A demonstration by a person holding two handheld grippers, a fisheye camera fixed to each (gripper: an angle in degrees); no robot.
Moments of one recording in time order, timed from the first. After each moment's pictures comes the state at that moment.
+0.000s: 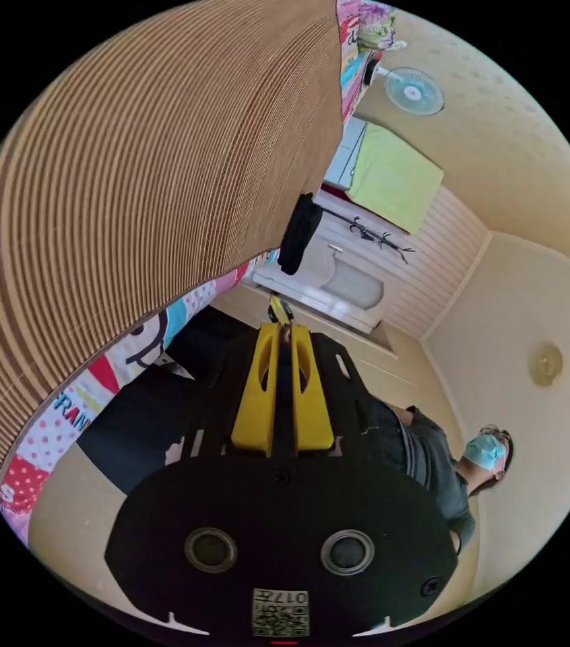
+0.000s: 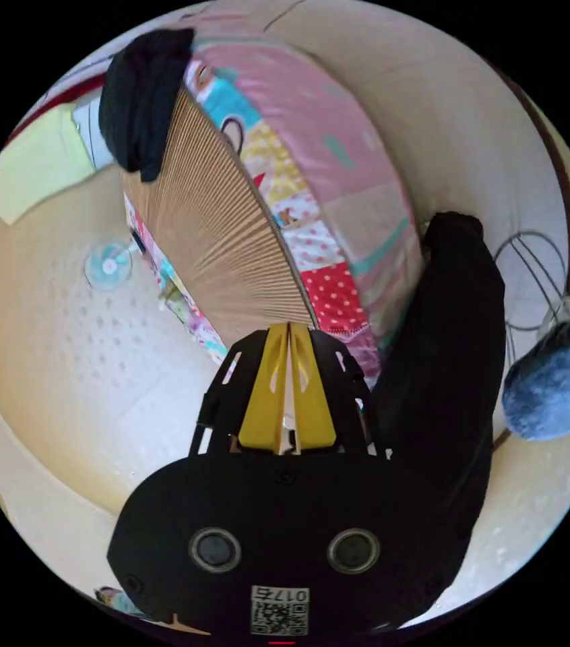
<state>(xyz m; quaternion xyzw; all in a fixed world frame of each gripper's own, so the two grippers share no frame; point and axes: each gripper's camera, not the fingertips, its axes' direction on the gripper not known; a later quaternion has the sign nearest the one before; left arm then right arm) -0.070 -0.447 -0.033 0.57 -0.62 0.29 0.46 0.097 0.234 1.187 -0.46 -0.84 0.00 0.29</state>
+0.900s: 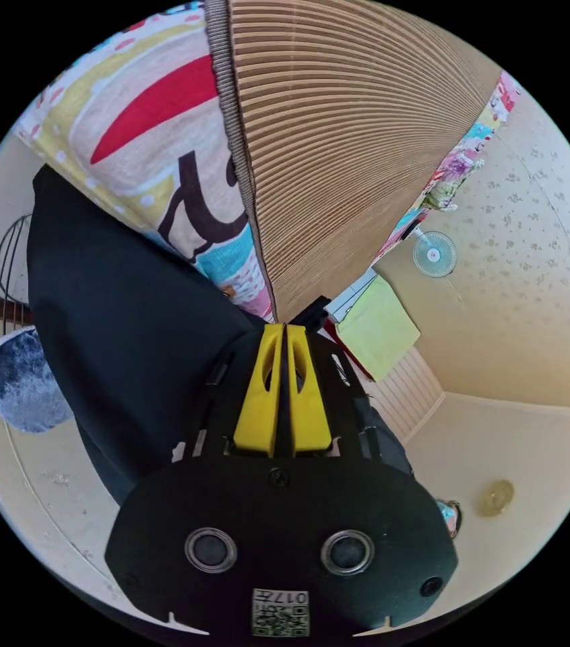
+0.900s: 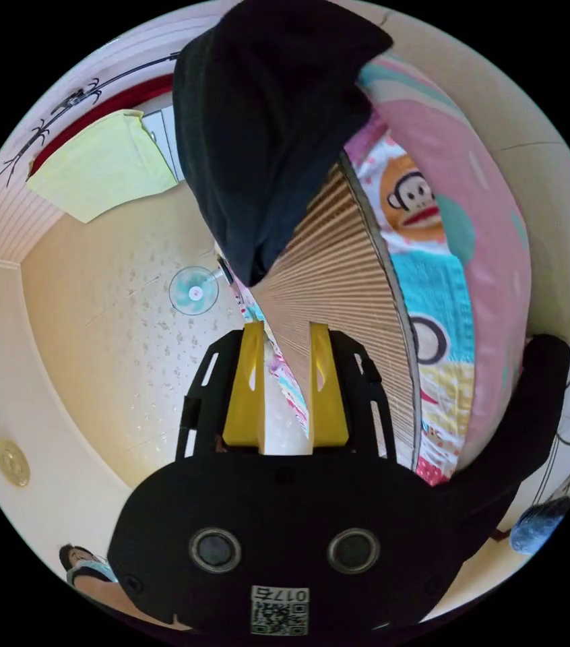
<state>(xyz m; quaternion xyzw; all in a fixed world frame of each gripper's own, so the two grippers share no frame) -0.217 -0.508 -0.231 0.74 -0.30 0.44 0.41 0.142 0.086 1.252 -0.37 -0.90 0.13 0.16</state>
